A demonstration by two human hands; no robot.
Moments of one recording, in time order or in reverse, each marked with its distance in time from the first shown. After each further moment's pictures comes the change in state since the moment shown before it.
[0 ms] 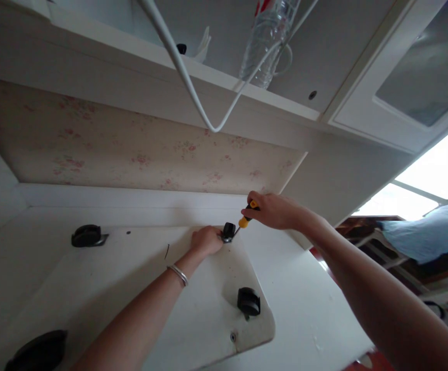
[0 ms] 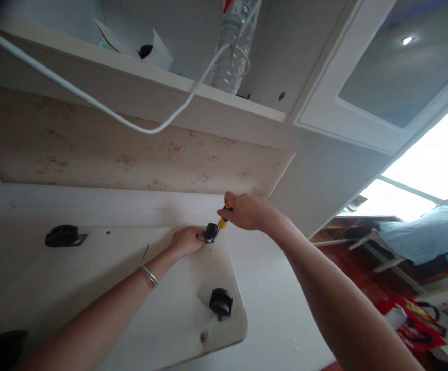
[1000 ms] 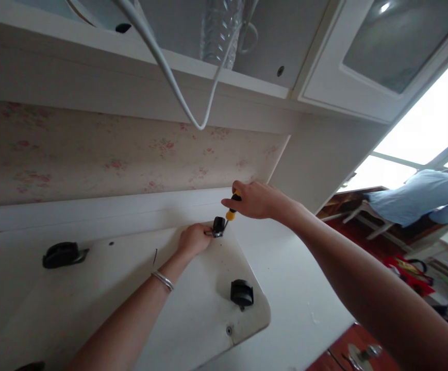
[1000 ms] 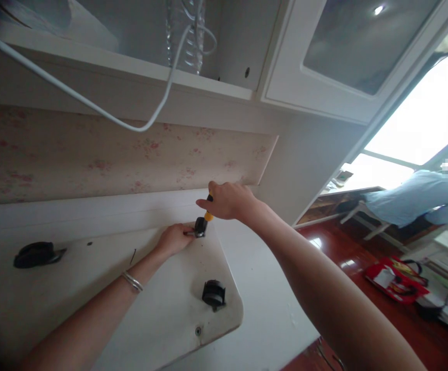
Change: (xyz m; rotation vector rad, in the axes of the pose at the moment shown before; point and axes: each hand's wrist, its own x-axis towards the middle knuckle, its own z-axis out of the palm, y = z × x) left_hand 0.000 0.001 -0.002 0.018 -0.010 0.031; right_hand -0.005 0.000 0.002 0.030 0.055 0.071
